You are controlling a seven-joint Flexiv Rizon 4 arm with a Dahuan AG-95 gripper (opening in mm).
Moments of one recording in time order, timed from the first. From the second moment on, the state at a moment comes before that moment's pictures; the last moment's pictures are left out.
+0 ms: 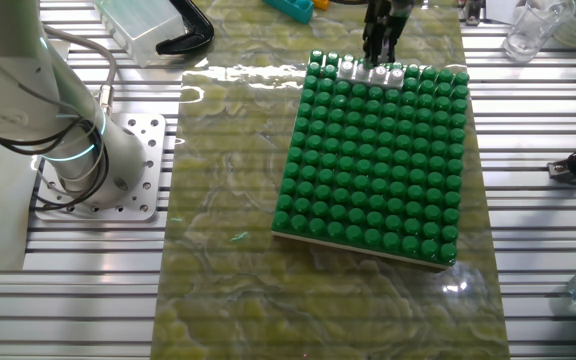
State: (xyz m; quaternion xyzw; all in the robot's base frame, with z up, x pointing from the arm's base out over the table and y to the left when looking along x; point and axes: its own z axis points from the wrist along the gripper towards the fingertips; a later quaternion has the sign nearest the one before) arm 0.519 0.166 0.090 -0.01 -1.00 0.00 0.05
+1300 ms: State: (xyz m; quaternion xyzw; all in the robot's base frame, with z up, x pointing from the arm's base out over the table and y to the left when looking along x) arm 0.546 0.169 0.090 -0.02 -1.00 0.01 0.04
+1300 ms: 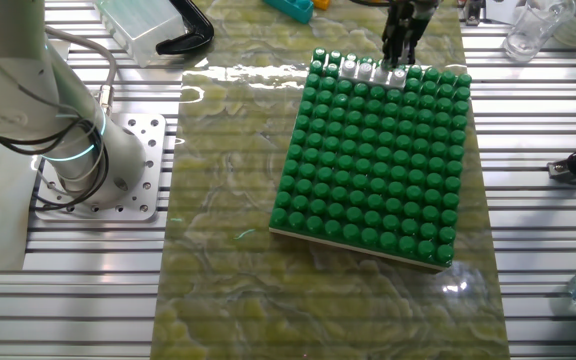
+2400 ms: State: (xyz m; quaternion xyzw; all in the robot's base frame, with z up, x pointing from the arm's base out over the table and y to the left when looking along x) arm 0.543 0.172 0.090 -0.01 -1.00 0.01 0.04
